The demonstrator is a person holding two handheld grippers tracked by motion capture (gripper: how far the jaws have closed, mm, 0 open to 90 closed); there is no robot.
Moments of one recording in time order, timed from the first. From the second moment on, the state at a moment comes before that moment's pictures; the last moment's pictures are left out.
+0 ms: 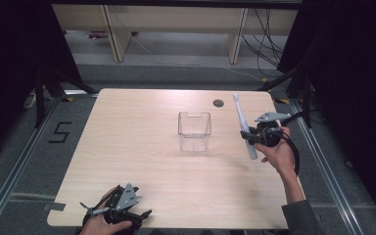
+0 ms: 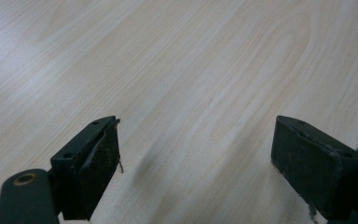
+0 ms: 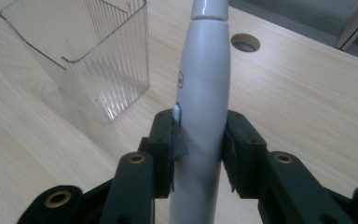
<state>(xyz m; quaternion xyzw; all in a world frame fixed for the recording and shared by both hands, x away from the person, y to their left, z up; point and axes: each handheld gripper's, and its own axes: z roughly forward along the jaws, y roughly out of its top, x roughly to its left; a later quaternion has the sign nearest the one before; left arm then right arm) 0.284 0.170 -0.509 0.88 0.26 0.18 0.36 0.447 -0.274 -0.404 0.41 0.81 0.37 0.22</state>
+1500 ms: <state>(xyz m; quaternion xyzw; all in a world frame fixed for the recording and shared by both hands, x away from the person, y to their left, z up) 0.284 0.171 -0.509 0.88 0.26 0.18 0.36 0.488 -0.206 -0.354 0.36 0.78 0.48 0.19</state>
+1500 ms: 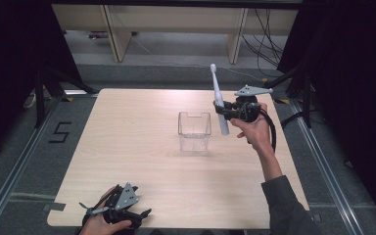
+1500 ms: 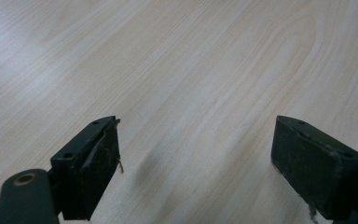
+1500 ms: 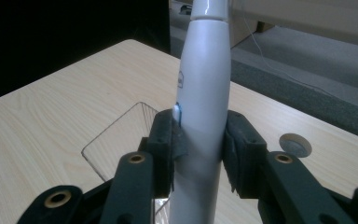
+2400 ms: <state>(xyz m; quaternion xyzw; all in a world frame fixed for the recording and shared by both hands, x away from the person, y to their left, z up) 0.283 0.171 -0.507 0.88 0.26 0.18 0.36 0.515 -0.145 -0.357 0.33 0.80 0.48 0.15</state>
